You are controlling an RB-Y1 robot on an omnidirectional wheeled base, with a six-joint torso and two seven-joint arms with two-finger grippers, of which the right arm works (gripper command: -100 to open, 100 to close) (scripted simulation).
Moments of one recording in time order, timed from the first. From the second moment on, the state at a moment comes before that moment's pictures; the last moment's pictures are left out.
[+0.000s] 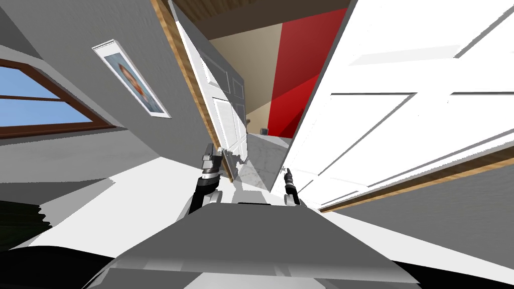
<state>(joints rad) -0.14 -0.16 -0.12 -0.61 -0.18 -0.80 -0.02</state>
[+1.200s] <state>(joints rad) -0.16 -0.16 -0.14 -0.56 -0.19 -0.81 -0.01</state>
